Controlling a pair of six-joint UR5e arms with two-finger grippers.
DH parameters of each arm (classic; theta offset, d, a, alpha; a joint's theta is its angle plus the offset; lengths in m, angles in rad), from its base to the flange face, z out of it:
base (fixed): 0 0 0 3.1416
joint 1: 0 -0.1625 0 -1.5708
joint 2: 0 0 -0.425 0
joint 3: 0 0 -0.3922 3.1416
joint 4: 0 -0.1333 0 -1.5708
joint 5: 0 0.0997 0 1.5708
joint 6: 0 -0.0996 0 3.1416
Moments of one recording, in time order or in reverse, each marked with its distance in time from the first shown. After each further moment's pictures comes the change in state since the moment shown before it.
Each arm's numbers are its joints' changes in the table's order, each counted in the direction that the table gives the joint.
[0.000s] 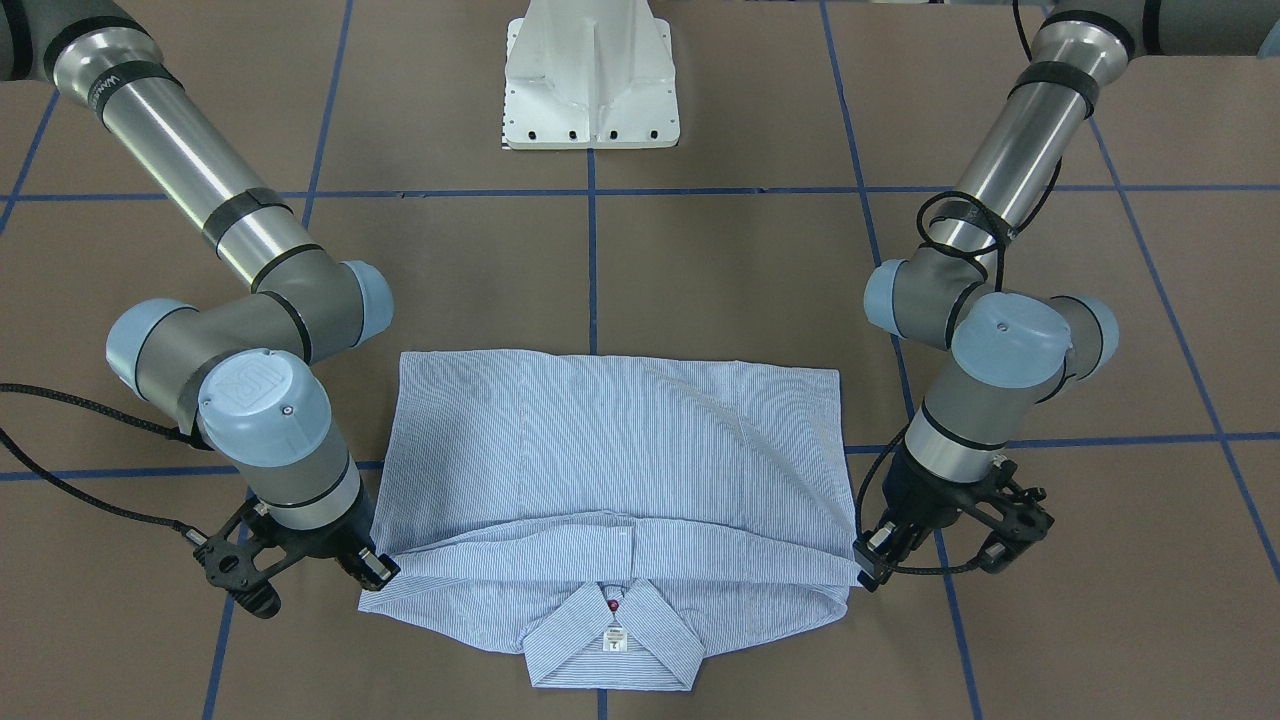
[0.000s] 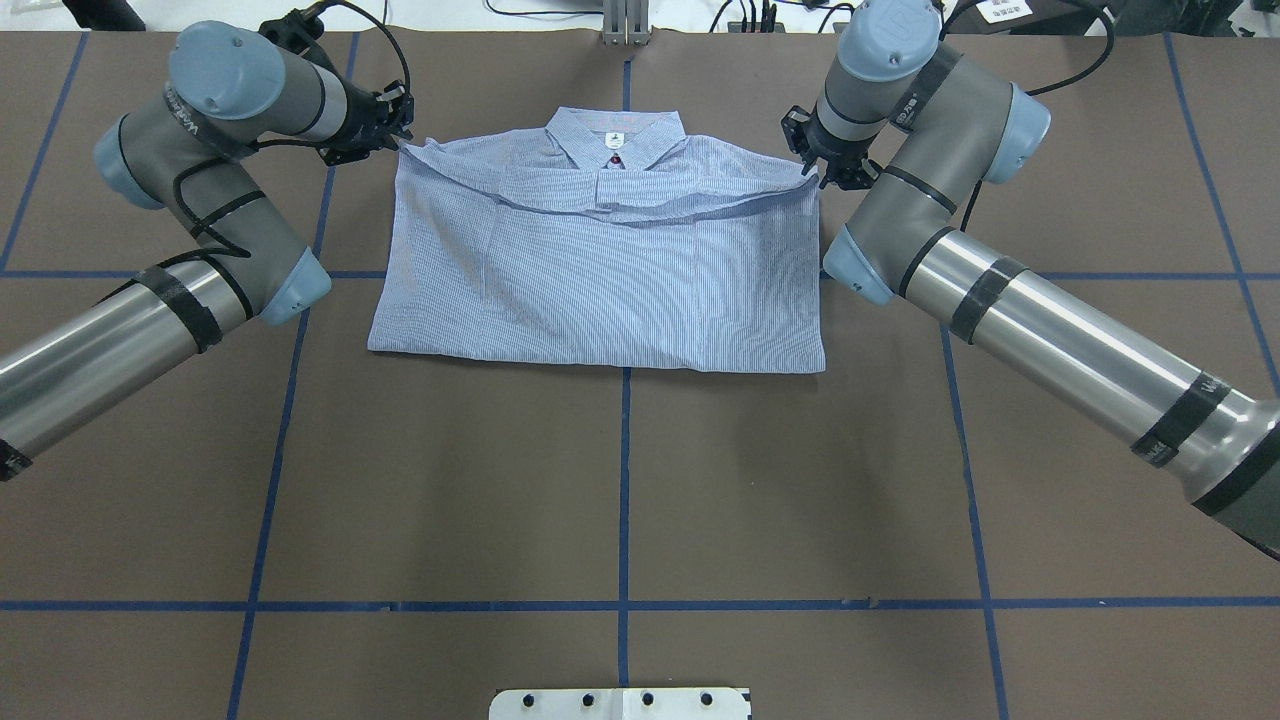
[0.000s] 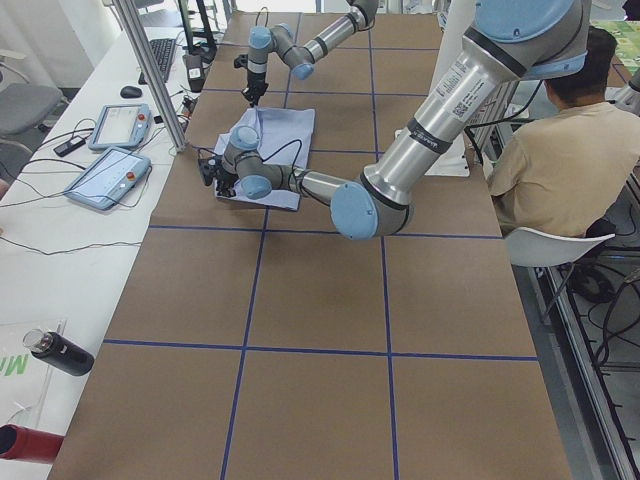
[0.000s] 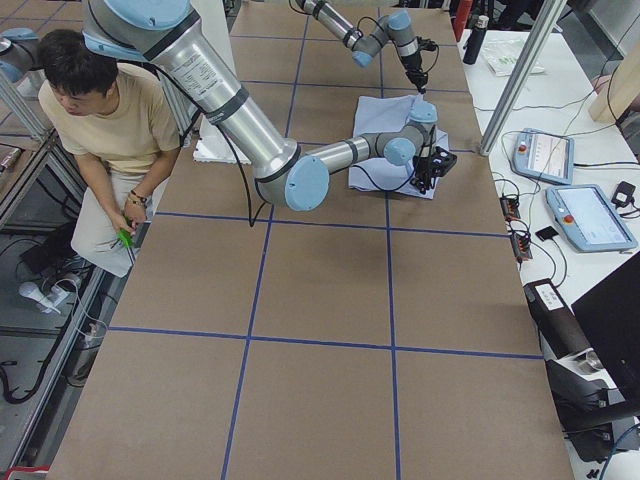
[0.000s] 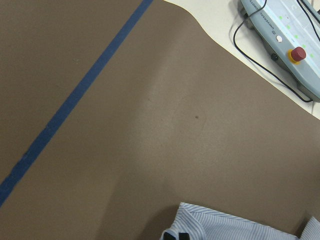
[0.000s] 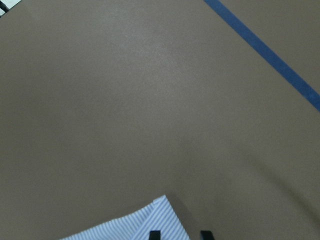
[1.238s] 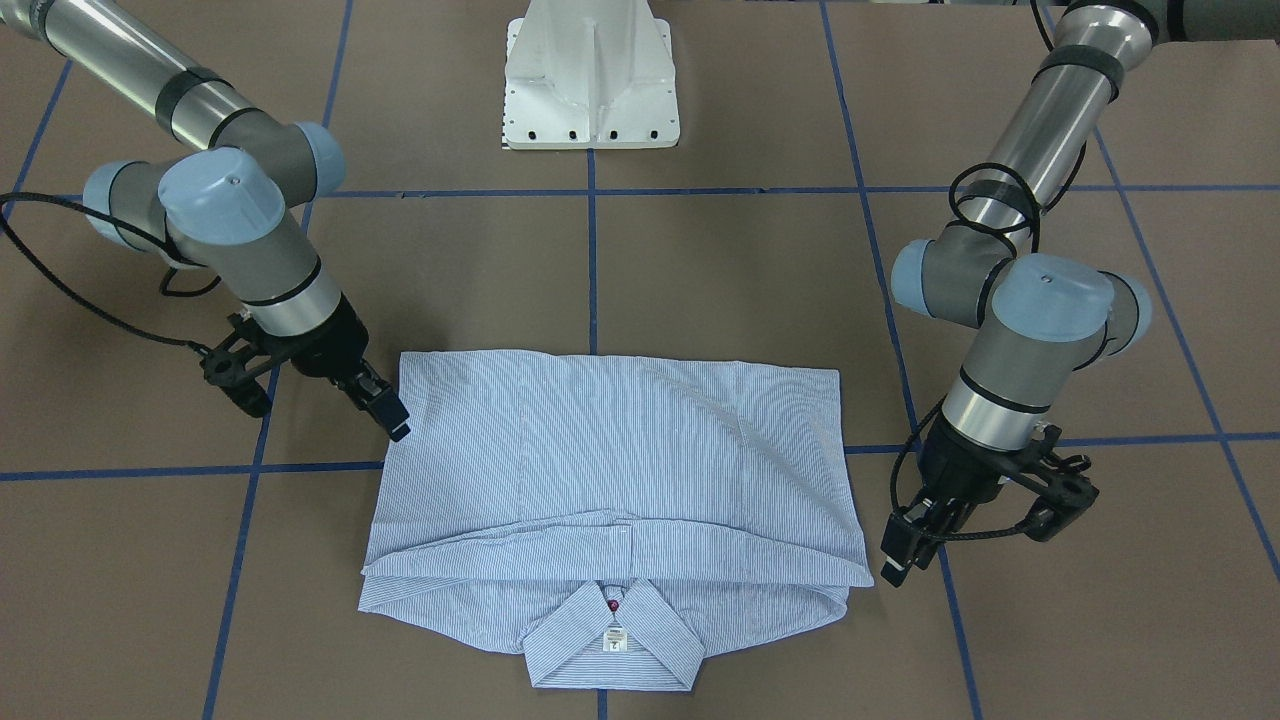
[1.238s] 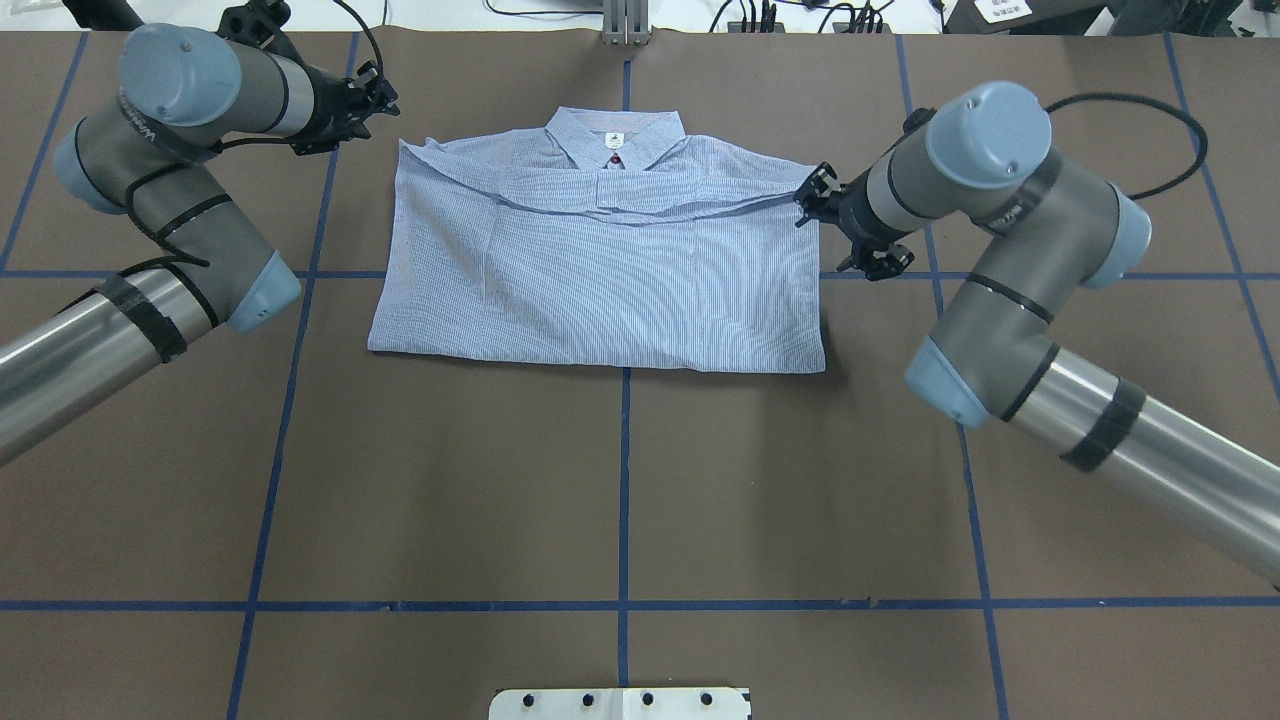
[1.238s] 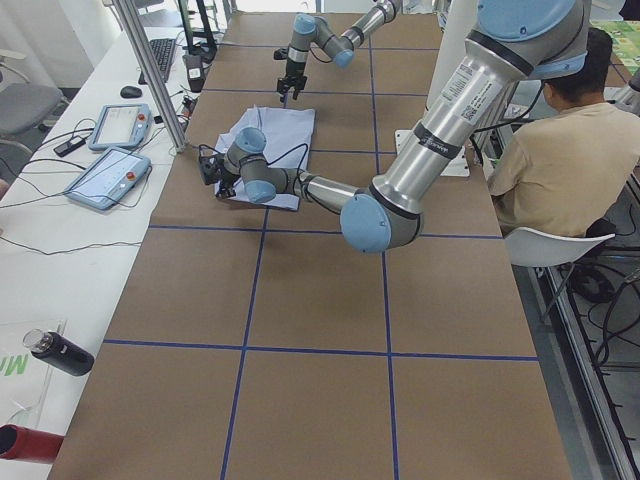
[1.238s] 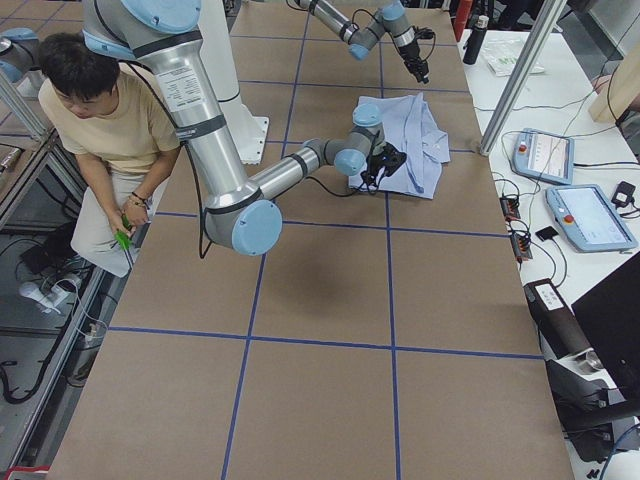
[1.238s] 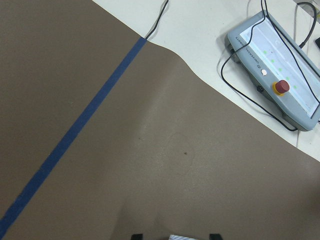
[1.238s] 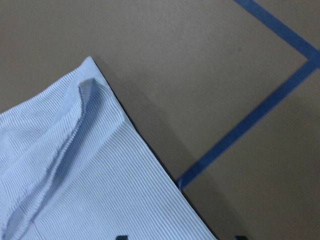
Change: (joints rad) left arm 0.019 0.108 -0.159 0.046 0.021 -0.008; right arm 0.162 -0.423 0.640 -0.039 -0.038 -0.289
